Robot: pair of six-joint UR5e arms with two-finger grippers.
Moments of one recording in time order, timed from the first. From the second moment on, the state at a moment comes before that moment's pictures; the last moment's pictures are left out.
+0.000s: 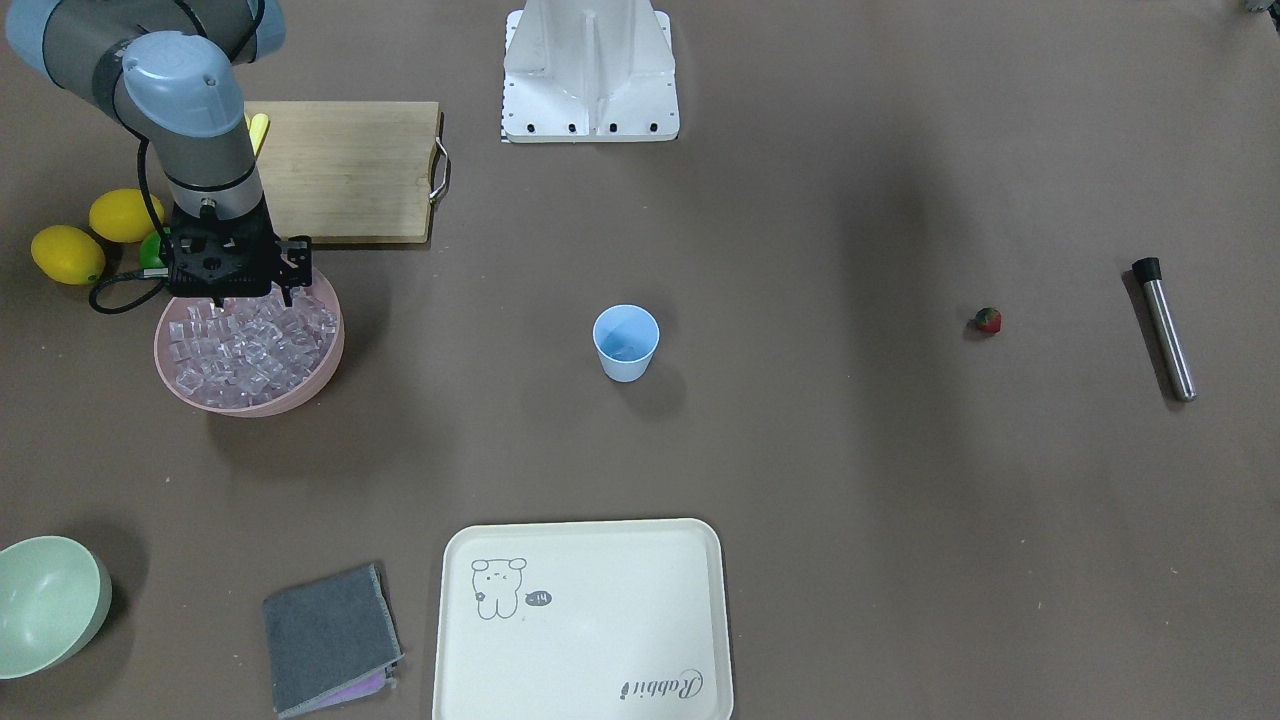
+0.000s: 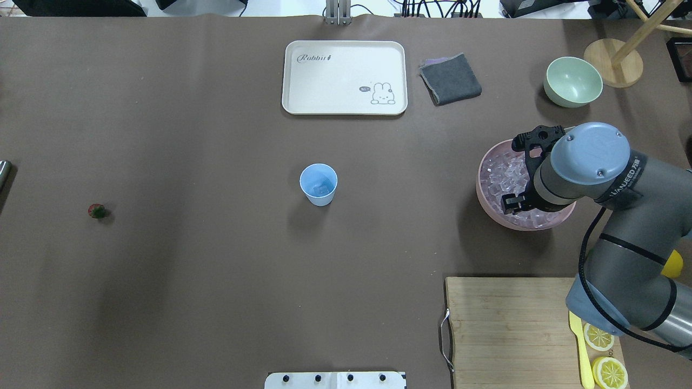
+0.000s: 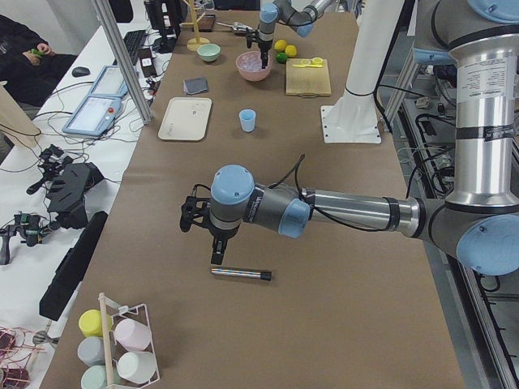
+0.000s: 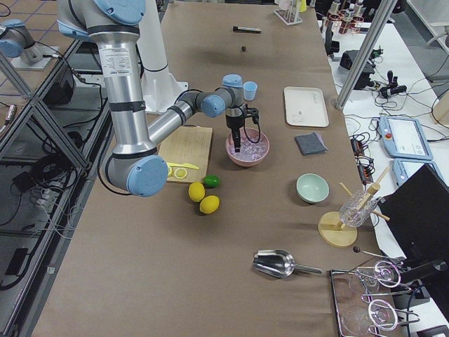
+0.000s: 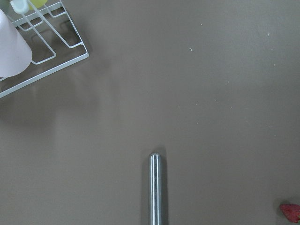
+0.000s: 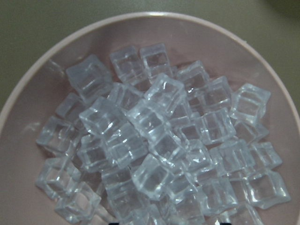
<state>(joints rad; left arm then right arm) -1.57 -1.49 -1.76 -1.82 -2.40 -0.19 0.65 -1.40 1.98 -1.65 1.80 0.88</state>
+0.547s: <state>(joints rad) -1.57 -1.48 -1.76 -1.82 -2.40 -0.19 0.65 -1.41 1.98 -1.65 1.81 0.88</state>
